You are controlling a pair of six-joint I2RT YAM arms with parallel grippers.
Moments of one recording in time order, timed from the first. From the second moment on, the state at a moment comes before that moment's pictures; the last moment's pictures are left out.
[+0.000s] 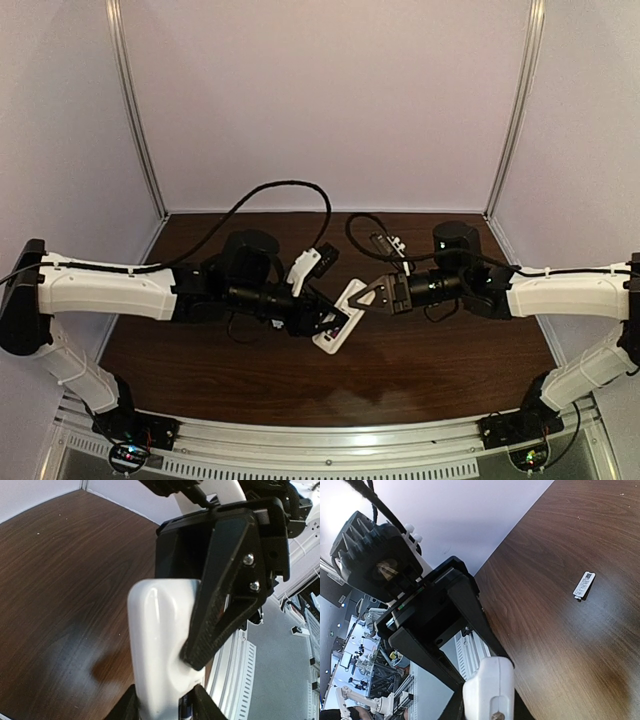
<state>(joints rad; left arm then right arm) -1.06 1.50 0.98 0.03 0.30 -0.29 0.78 1.35 0.76 0.27 -0.76 0.66</state>
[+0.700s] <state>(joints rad) -1.03 1.50 0.92 0.04 0.40 -0.22 0.79 1.35 0.76 0.22 -0.76 0.65</state>
